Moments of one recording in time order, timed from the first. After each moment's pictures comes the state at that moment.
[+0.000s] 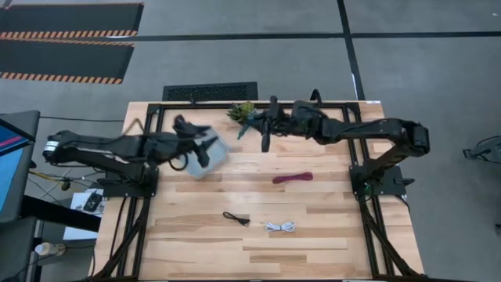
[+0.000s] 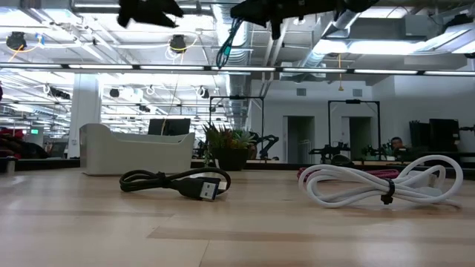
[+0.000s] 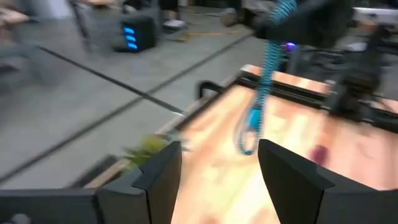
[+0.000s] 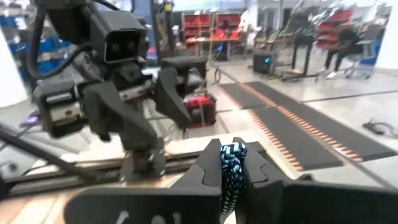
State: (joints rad) left arm -0.06 0.93 0.89 -0.31 -0.68 -0.23; right arm -0.21 1.49 1.12 0.39 -0.03 0.04
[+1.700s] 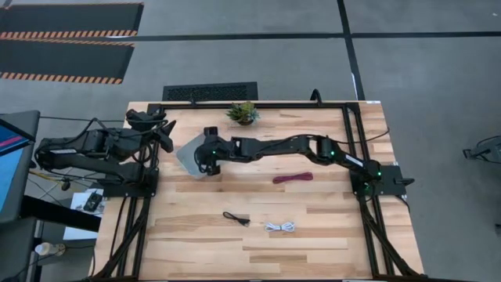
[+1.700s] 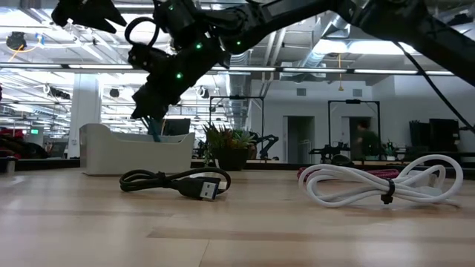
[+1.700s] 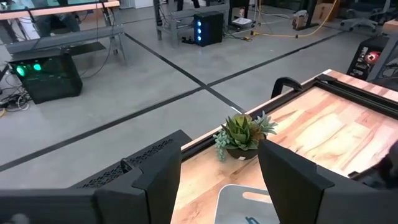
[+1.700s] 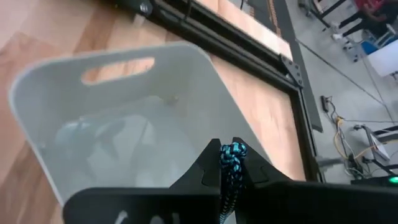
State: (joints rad) left arm -0.06 0.58 0.87 -0.80 -0.92 -0.44; right arm -0.07 2.48 2.14 -0.19 0.26 -0.52
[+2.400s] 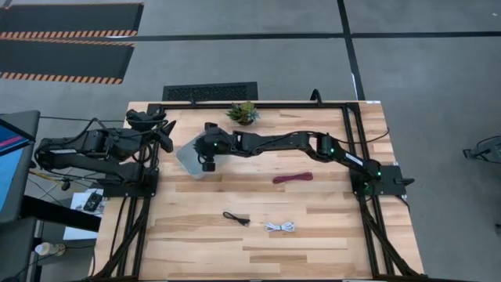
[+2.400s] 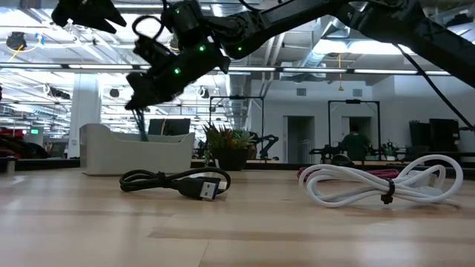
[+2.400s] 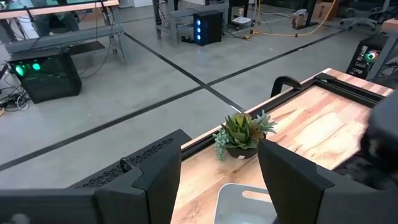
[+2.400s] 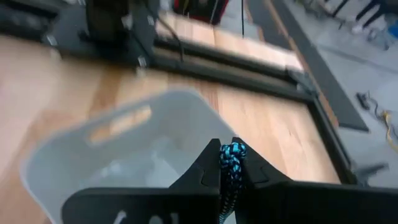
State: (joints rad) left arm -0.06 0.58 0.87 -0.80 -0.92 -0.44; right arm -0.11 2.48 2.14 -0.08 0.11 -0.32
